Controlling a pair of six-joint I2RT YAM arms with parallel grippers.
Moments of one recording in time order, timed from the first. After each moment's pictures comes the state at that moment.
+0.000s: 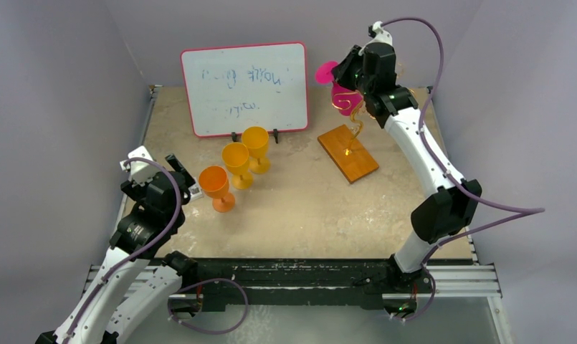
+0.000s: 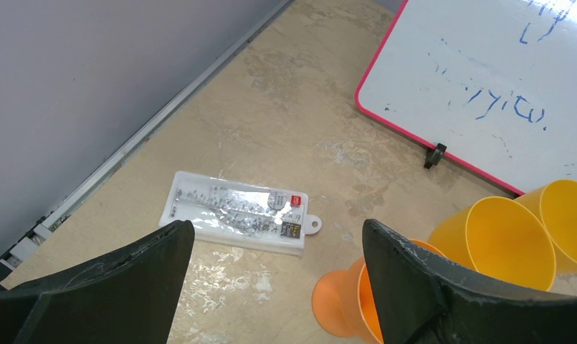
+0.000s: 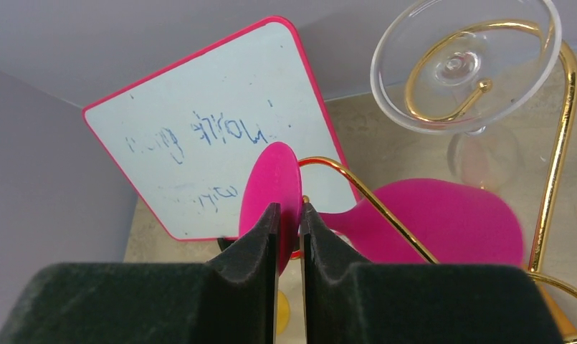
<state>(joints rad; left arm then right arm) -0.48 0.59 0.82 -0.74 -0.94 -0.61 0.33 1.69 1.78 -0.36 0.09 0.56</state>
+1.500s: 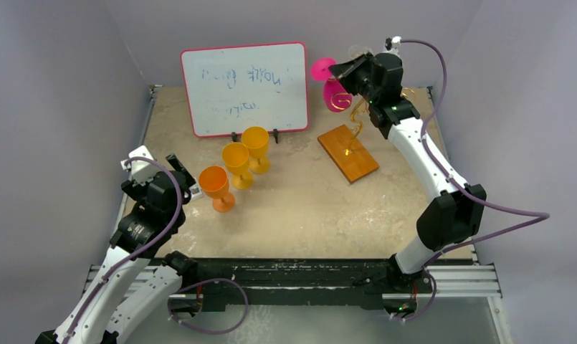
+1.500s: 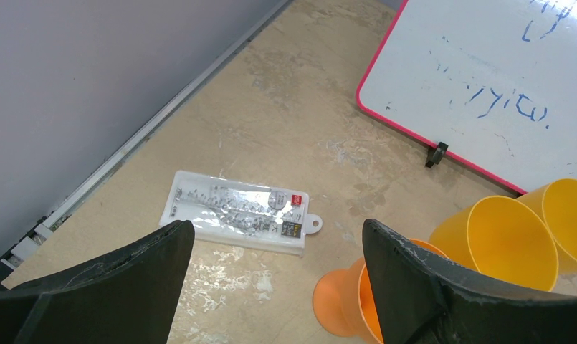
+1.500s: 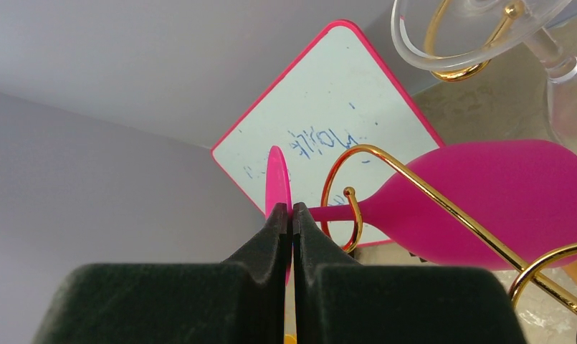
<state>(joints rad) -0.48 0.59 0.82 -0.74 -0.94 -0.61 0.30 1.61 1.58 -0.12 -0.01 0.98</state>
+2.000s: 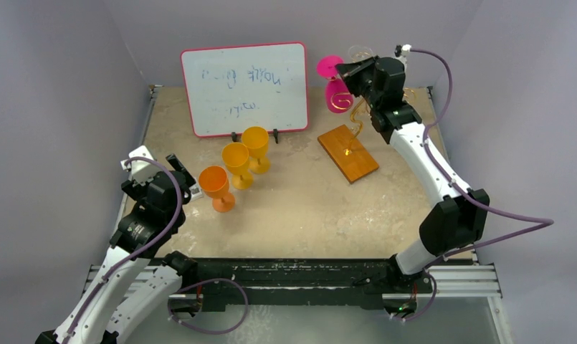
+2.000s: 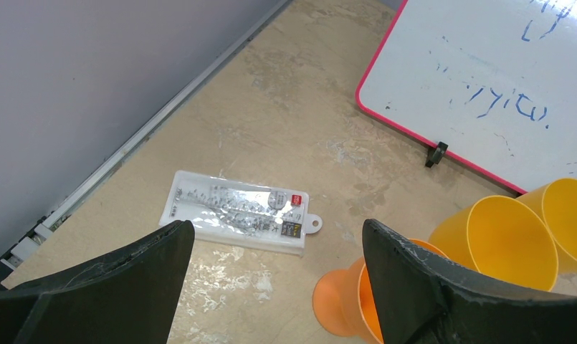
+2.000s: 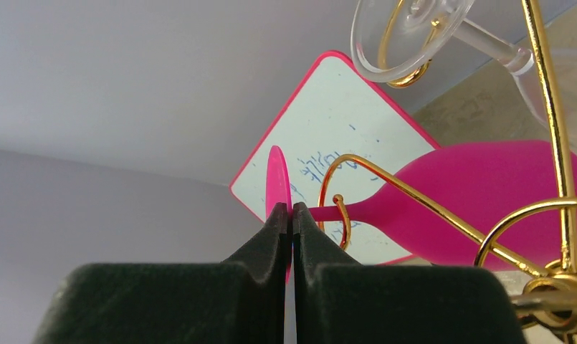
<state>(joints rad) -0.48 0.59 0.82 -0.74 -0.94 -0.61 0.29 1.58 1.53 -0.09 0.08 1.11</state>
